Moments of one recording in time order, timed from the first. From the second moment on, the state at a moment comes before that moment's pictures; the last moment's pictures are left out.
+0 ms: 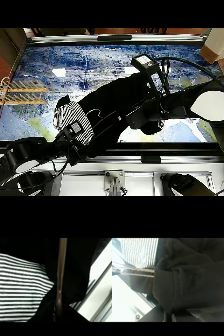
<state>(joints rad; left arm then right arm) -0.87 -0.65 0.63 1.50 -1.01 -1.45 0.59 -0.98 1.39 -1.30 1.42 1.53</state>
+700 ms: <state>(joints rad) -0.67 -0.76 0.71 1.49 -1.00 -0.99 0.61 -1.03 1.39 -1.21 1.29 1.53</state>
